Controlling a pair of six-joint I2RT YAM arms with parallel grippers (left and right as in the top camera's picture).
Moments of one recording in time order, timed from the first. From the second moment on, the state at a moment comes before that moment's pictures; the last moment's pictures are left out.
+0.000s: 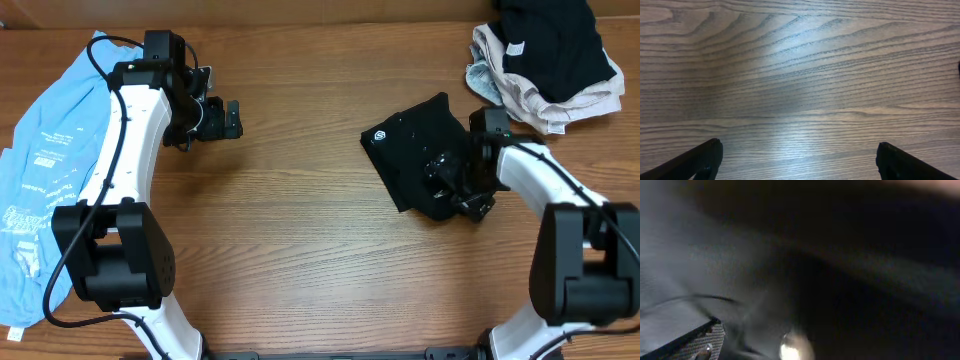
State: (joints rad) left arm 0.02 1.95 1.70 -1.10 0.21 -0.05; right arm 0.00 1.81 1.07 -0.65 -0.21 0.80
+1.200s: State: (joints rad) left arm 0.02 1.95 1.70 -1.10 0.21 -0.05; right arm 0.01 1.80 1.31 -0.67 -0.46 0.48
